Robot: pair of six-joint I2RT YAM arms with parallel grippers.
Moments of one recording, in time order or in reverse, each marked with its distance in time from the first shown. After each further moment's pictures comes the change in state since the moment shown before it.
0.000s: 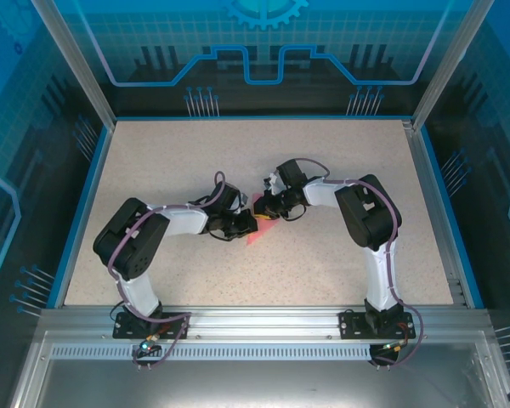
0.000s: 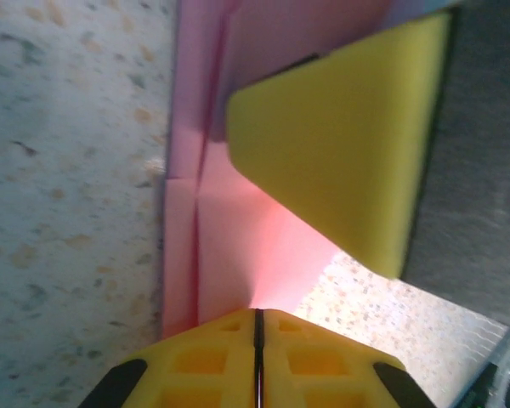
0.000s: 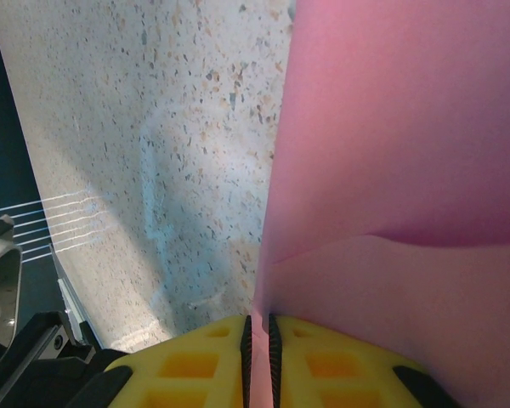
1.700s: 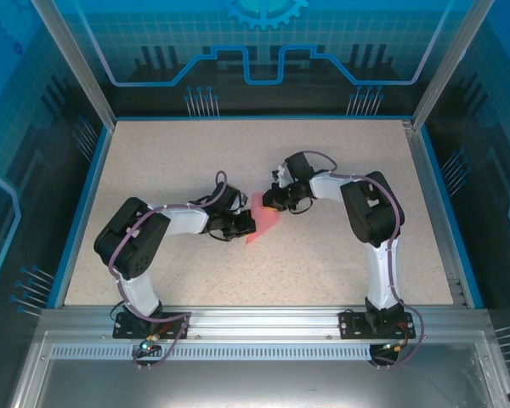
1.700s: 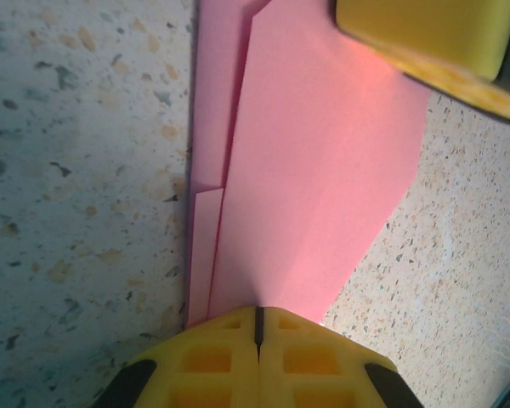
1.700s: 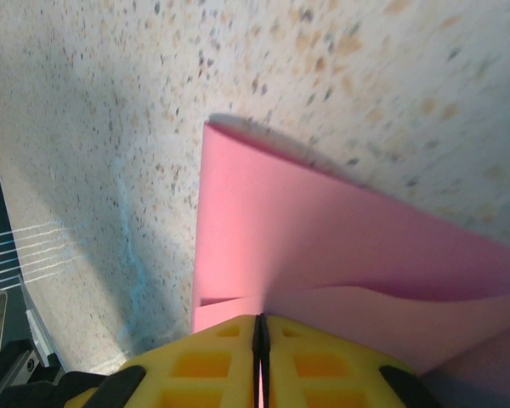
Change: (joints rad) left arm 0.000 0.008 -0.001 -0.013 -0.029 0.057; right arm -0.079 0.018 0.064 -0.069 0.063 -0.088
